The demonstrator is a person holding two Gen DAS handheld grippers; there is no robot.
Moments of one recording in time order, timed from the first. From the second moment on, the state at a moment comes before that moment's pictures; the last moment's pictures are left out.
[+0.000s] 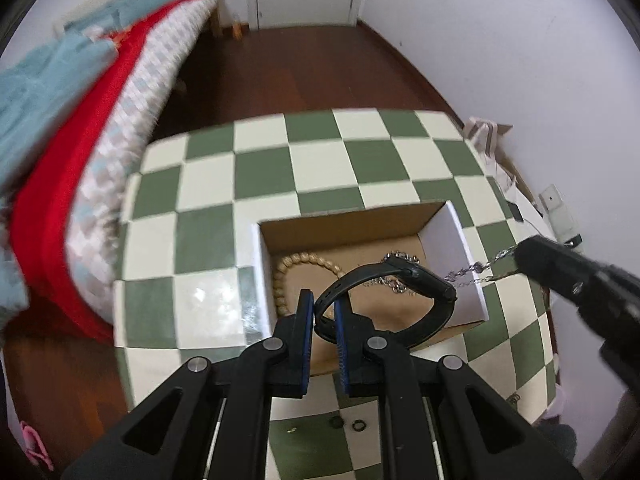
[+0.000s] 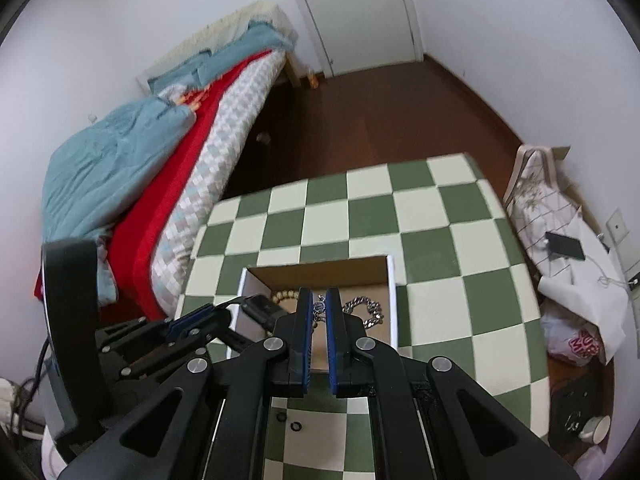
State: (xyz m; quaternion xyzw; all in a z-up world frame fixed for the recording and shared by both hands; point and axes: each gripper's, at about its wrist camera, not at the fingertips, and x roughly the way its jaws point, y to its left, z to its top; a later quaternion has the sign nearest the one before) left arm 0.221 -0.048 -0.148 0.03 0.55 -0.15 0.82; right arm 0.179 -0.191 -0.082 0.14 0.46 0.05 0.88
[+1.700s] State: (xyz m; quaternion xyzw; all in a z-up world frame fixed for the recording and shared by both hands) left arm 0.152 0.009 -0.096 0.06 0.44 0.00 0.90; right arm 0.160 -0.171 -0.116 0.01 0.53 -0.05 0.85
